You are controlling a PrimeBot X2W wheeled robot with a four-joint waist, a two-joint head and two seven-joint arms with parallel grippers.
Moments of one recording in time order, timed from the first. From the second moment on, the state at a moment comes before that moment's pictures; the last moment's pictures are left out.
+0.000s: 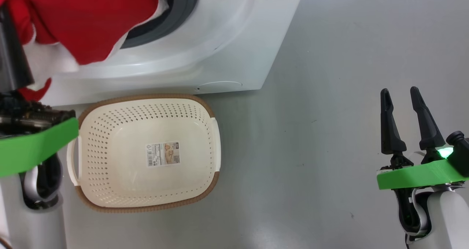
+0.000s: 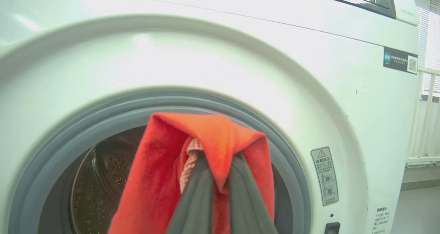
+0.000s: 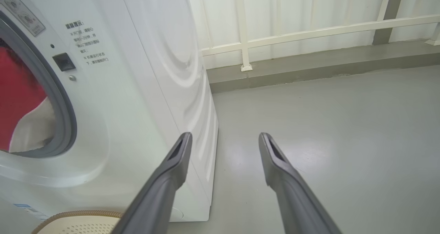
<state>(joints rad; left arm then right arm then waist) -0.59 0.11 0.13 -0.10 -0.27 -0.12 -0.26 -0.22 -0.05 -0.09 0.13 0.36 0.12 -0.26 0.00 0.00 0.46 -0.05</state>
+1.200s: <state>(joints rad) -0.46 0.08 0.01 0.37 -0.26 -0.13 -0.26 -0.24 -0.05 -0.08 0.11 0.35 0.12 -0.26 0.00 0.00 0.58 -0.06</state>
